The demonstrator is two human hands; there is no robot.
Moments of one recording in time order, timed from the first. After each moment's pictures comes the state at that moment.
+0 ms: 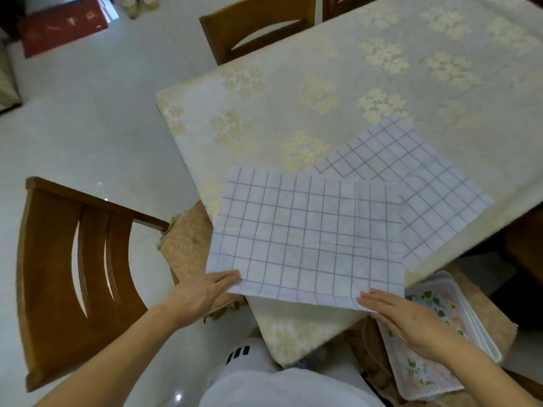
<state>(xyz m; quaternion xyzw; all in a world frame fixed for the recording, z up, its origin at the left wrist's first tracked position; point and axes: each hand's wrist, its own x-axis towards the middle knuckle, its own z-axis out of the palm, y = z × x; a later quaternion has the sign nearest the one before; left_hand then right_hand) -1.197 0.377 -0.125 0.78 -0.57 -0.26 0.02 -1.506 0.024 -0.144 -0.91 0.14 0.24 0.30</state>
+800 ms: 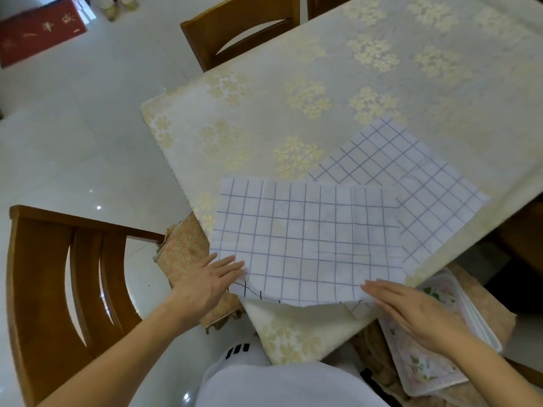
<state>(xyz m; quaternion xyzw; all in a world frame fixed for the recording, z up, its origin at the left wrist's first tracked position) -1.155 0.341 -0.124 0.75 -0.63 -0.17 -0.06 -1.476 0.017 -0.114 -0.91 0.19 0.21 0.32</state>
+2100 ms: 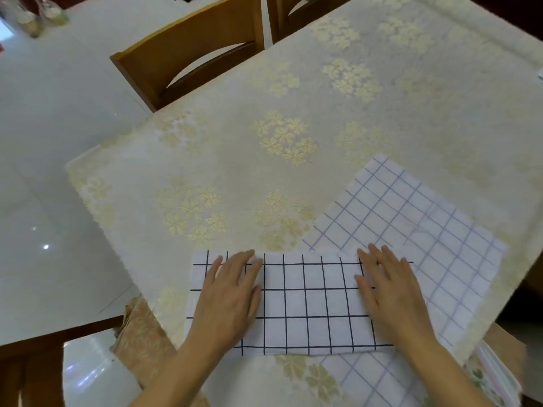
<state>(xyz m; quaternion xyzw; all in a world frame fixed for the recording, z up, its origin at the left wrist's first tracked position) -1.067 0.174 -0.164 0.83 -0.53 -0.09 0.12 -1.301 -0.037 -0.161 -0.91 0.39 0.01 0.14</state>
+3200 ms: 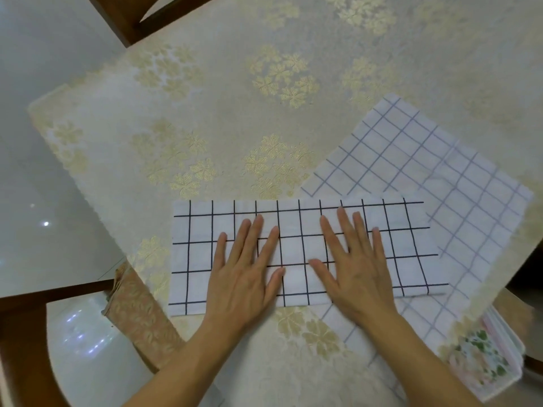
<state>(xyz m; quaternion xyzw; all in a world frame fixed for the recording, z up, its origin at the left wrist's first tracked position) -1.128 0.183 -0.212 0.85 -0.52 -0.09 0.02 -1.289 0.023 -0.204 -0.93 0.34 0.09 0.11</state>
